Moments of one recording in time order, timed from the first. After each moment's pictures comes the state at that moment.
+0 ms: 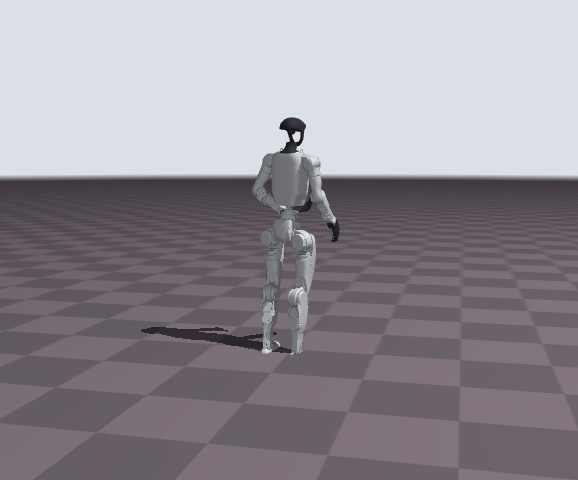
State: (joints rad) left arm 0.34 0.27 -0.47 0.14 -1.09 0.02 -0.84; right arm -0.13 -0.19 0.38 0.92 0.13 -0.21 0.06; waist -0.01 0.03 -0.20; left_leg -0.05 -0.06 0.37 0.16 -0.56 0.11; right_leg -0.11 0.02 0.10 -0.02 -0.15 0.26
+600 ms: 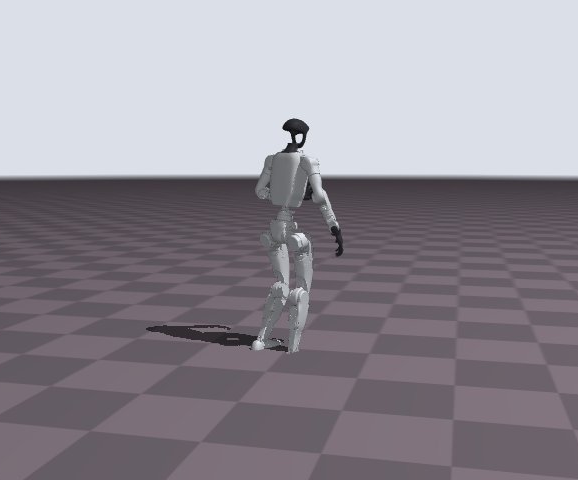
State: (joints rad) left arm 0.07 0.39 -0.41 -0.21 -0.77 -0.10 -0.70; right arm -0.11 -0.44 0.49 1.03 -0.14 -0.17 0.04; waist 0.00 0.03 -0.05; left_leg -0.38 -0.03 0.07 0.76 -0.62 0.07; right_leg -0.26 0.09 0.13 0.28 -0.29 0.19
